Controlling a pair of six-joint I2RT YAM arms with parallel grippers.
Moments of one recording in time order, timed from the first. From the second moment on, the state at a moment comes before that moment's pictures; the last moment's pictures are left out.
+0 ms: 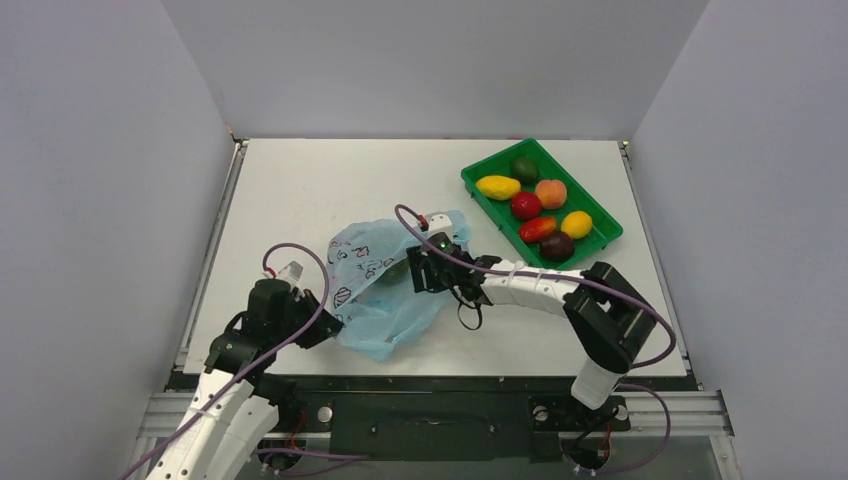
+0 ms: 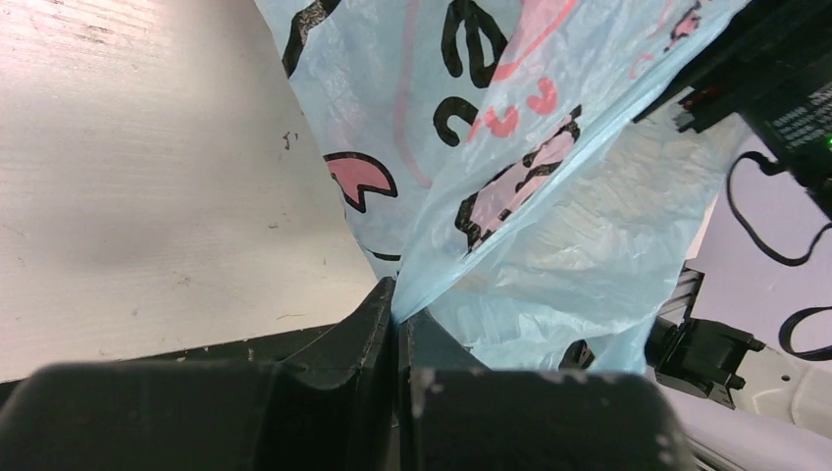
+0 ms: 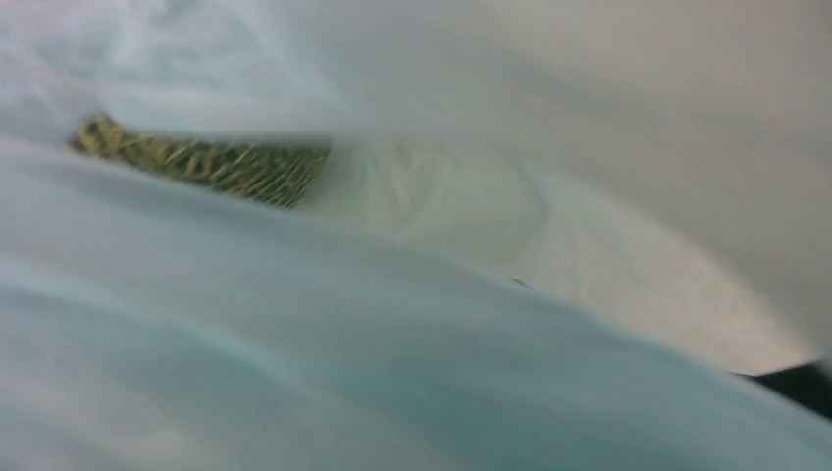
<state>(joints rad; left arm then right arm) -0.30 0.52 0.49 -0.76 0.26 -0.82 0.90 1.73 1.02 -0.09 0.29 0.42</state>
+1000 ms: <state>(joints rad) -0.30 0.55 0.49 -0.76 0.26 -0.82 1.15 1.89 1.37 -0.11 0.60 0.23</state>
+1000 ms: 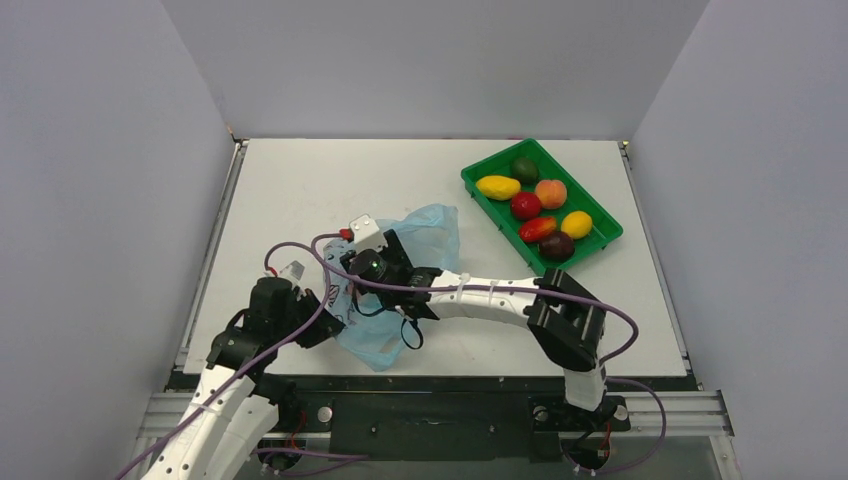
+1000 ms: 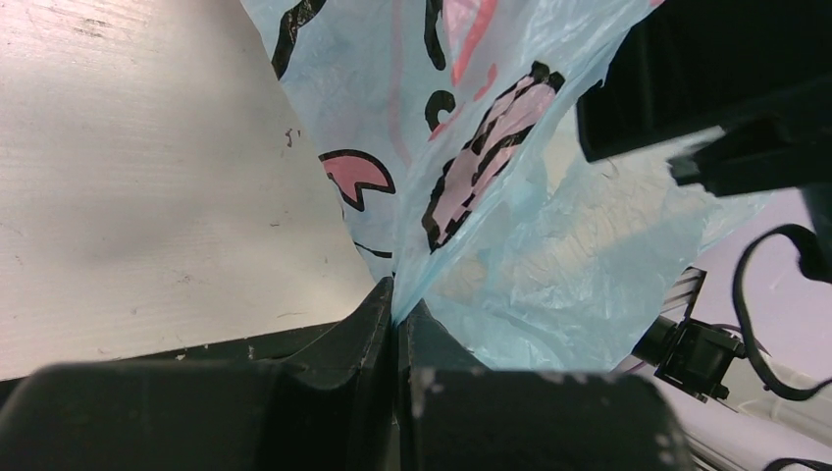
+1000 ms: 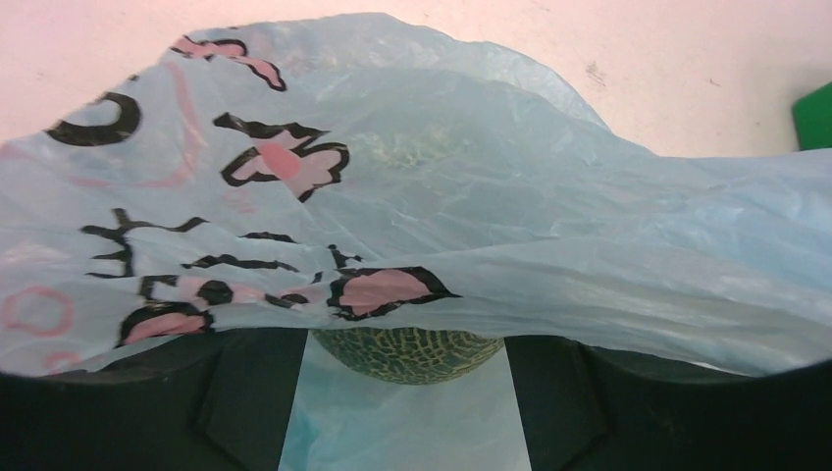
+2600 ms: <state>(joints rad) -0.31 0.60 0.86 -0.89 0.26 -0.67 1.18 1.62 0.87 0.17 0.22 0.50</state>
